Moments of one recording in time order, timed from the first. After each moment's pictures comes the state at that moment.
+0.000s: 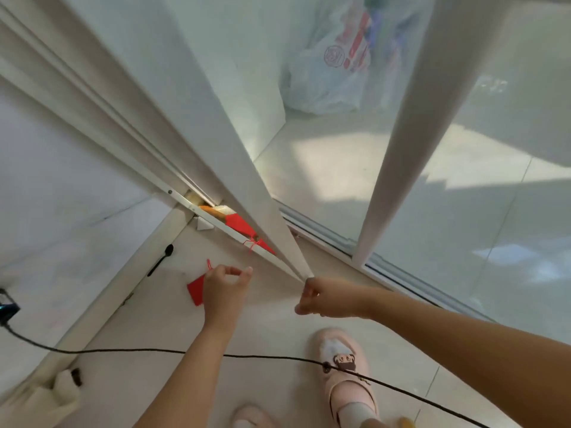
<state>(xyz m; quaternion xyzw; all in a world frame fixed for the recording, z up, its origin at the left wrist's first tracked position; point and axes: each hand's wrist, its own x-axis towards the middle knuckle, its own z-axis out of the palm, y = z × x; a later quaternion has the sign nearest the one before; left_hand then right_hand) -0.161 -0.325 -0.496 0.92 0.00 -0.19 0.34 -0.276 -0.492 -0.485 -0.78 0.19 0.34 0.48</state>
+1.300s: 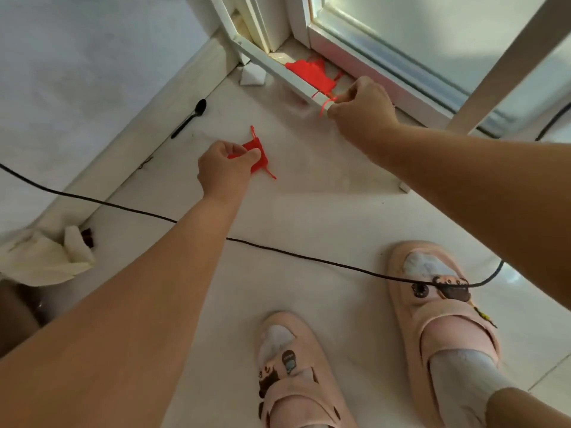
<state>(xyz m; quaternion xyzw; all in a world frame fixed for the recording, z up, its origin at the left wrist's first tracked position) -0.097 -0.212 -0.633 0.91 0.07 -0.11 0.39 -0.135 -0.404 -0.636 -0.78 0.36 -0.02 0.50</state>
